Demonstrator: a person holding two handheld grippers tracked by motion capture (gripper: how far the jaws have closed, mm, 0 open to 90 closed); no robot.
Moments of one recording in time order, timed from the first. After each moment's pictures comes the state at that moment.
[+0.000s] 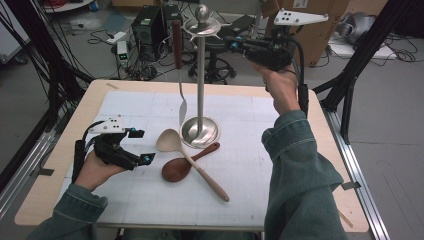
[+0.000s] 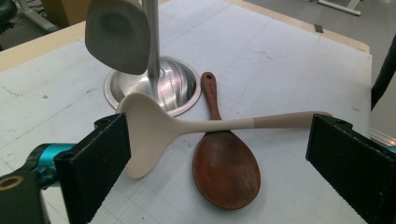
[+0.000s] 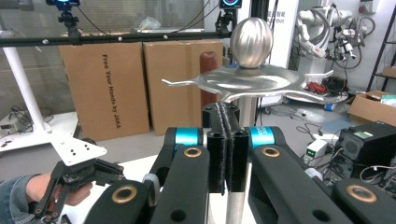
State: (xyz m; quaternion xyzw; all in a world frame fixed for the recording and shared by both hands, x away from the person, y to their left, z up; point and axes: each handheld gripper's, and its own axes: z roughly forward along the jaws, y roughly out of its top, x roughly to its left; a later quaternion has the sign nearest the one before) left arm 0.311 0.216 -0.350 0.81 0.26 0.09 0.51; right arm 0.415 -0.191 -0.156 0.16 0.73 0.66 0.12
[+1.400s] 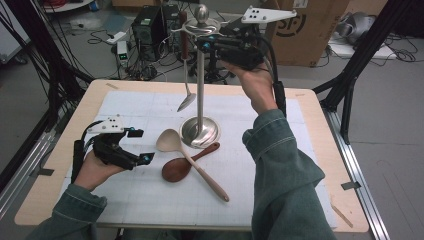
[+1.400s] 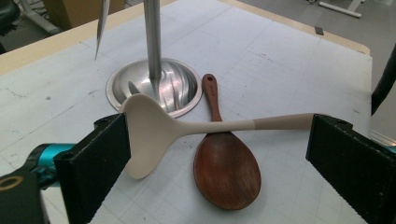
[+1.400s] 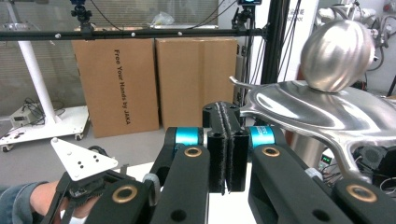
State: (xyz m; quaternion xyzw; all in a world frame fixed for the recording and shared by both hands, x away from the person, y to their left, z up) left arm 0.311 0.218 -0.349 0.81 0.26 0.09 0.52; right arm 0.411 -0.135 -0.154 0.14 0.74 0.65 0.11
